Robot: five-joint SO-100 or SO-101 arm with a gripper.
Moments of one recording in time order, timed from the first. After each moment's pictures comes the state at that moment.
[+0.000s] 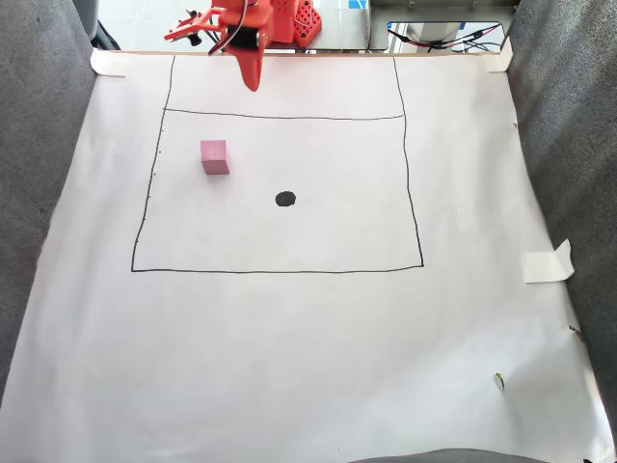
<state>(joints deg) 9.9 111.8 113.9 66.3 9.5</state>
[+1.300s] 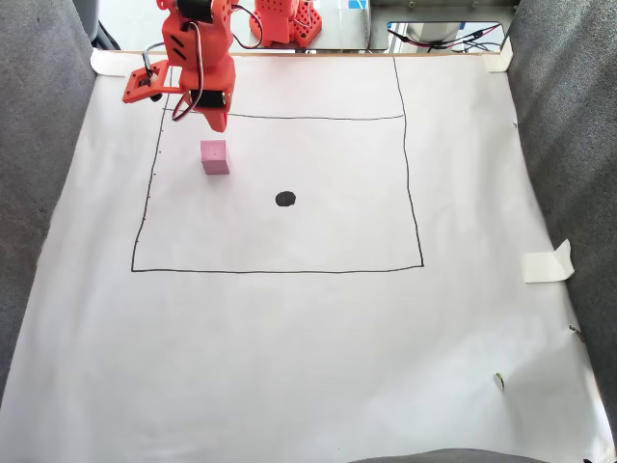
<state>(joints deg) 14.9 74.0 70.9 78.3 -7.5</state>
